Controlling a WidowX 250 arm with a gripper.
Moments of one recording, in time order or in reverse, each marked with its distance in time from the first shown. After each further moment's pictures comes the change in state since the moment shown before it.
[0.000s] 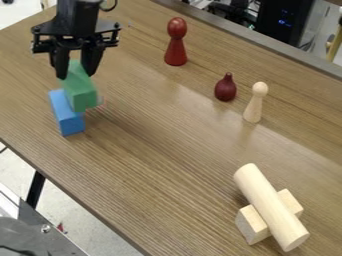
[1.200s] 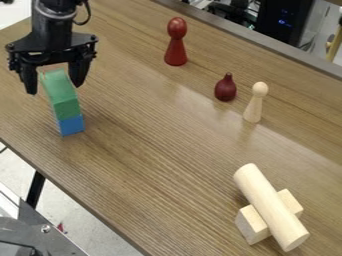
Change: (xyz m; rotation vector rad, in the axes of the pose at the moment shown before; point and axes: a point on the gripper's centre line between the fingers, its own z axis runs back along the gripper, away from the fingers) arm 0.002 0.023 -0.014 -0.039 -0.008 0.025
